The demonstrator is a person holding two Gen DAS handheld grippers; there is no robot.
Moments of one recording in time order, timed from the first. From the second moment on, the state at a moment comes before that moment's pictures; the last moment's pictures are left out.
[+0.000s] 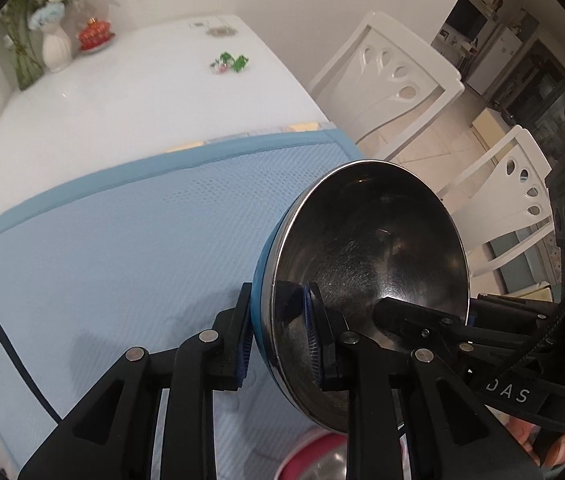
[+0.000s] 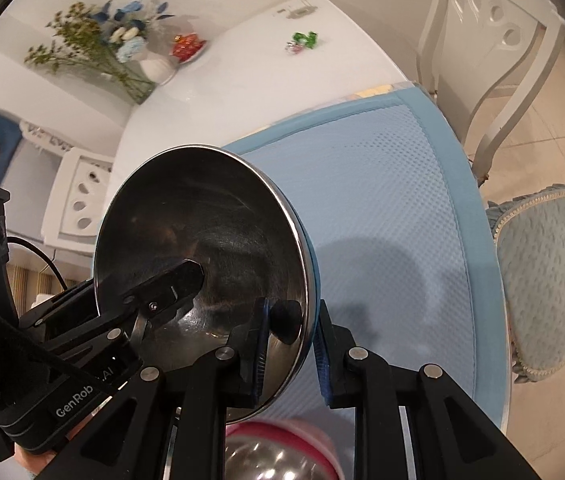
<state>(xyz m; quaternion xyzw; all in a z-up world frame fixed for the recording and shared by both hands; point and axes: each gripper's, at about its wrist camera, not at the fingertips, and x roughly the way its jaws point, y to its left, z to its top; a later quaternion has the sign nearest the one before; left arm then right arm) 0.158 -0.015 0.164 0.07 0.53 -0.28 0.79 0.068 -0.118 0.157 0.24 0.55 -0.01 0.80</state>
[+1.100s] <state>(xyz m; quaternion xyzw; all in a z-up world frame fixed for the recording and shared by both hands) 0.016 0.035 0.147 -0.02 0.57 -0.24 0.78 -0.052 -0.068 0.144 0.22 0.61 0.05 0.76</state>
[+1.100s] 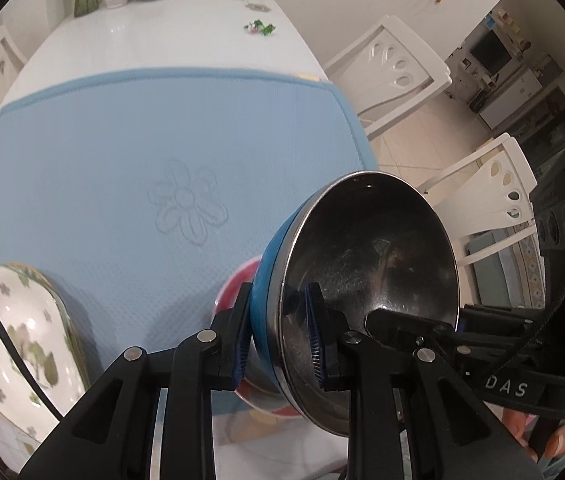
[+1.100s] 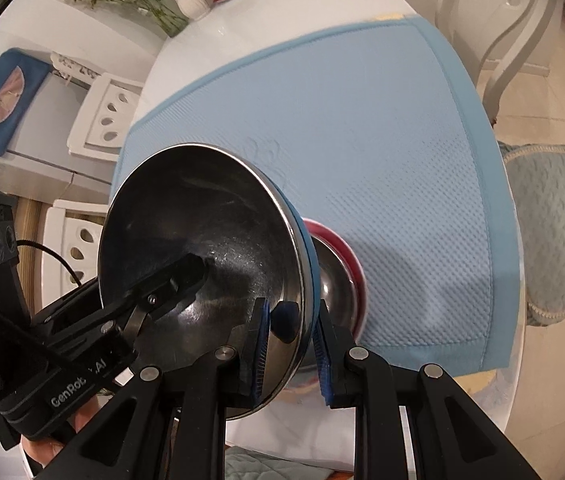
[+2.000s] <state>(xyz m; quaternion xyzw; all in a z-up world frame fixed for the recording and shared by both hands) 0.005 0.018 0.085 0.00 0.64 -0.22 0.74 -0.048 -0.068 0.098 0.20 0.66 0.03 0.73</state>
